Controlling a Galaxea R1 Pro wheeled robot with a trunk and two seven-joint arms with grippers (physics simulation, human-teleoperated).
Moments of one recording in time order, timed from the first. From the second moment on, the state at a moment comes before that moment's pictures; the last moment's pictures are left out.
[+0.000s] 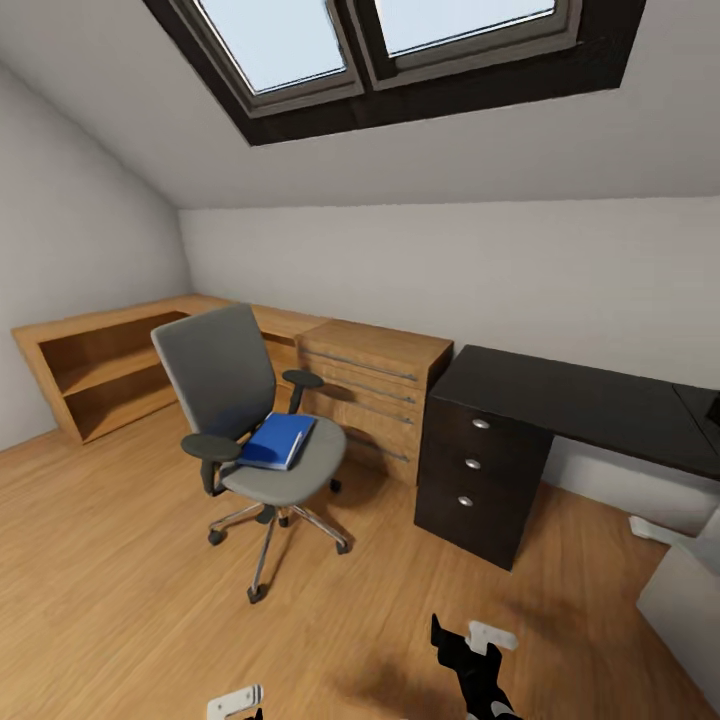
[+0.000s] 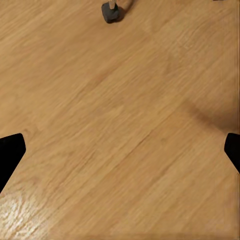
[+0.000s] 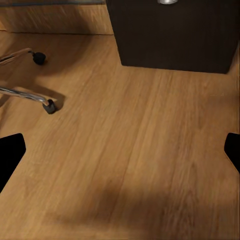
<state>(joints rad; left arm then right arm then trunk) -0.24 -0.09 0.02 -0.40 0.15 -0.15 0.21 -0.55 0.10 -0.14 0.02 -0.14 -0.58 -0.01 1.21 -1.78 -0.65</state>
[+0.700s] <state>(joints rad) -0.24 -0.09 0.02 -0.40 0.15 -0.15 0.21 -0.55 0.11 -0.14 0.02 -0.14 -0.58 -0.01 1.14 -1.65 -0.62</state>
